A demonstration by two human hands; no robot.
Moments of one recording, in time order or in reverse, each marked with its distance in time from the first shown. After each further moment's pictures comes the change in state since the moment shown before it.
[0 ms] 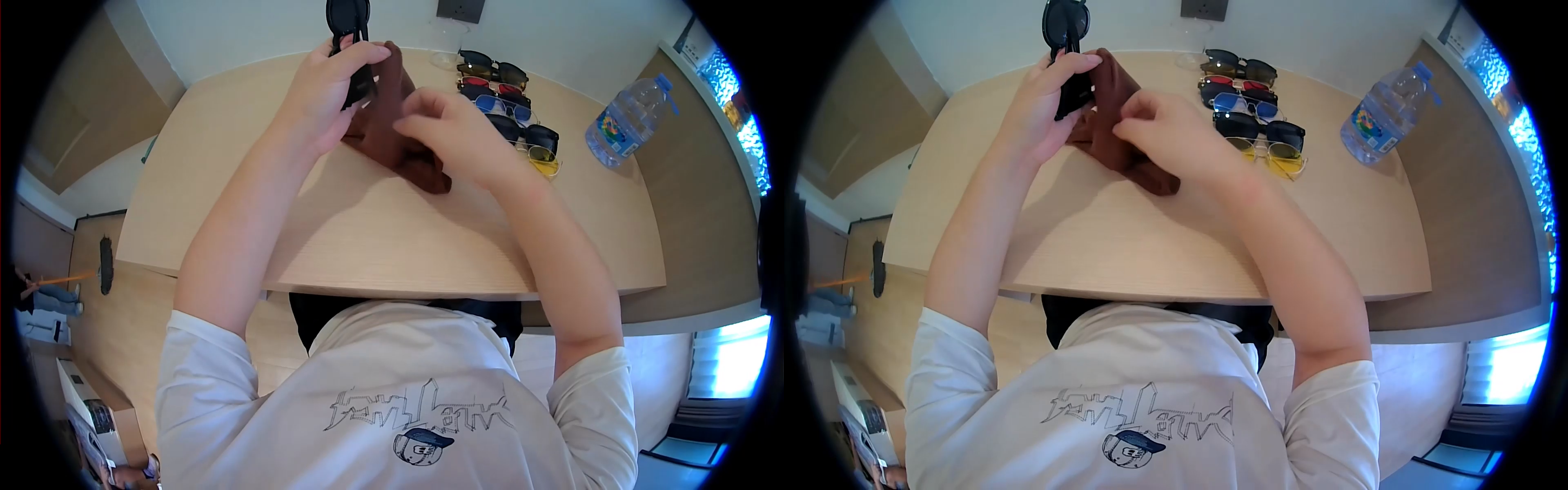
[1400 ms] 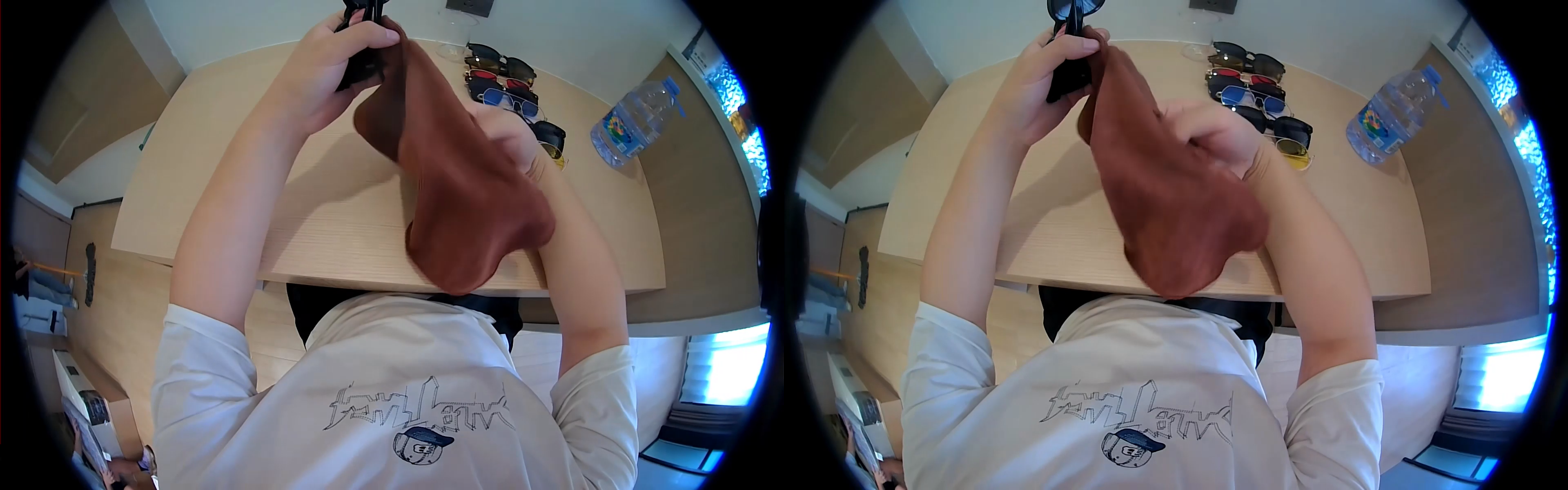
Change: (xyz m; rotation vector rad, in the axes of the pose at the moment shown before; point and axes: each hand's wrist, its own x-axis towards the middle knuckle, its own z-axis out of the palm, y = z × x) left_hand -0.001 0.018 -0.009 0.046 -0.157 -0.010; right_hand -0.012 0.028 -0.032 0.528 -0.528 -0.371
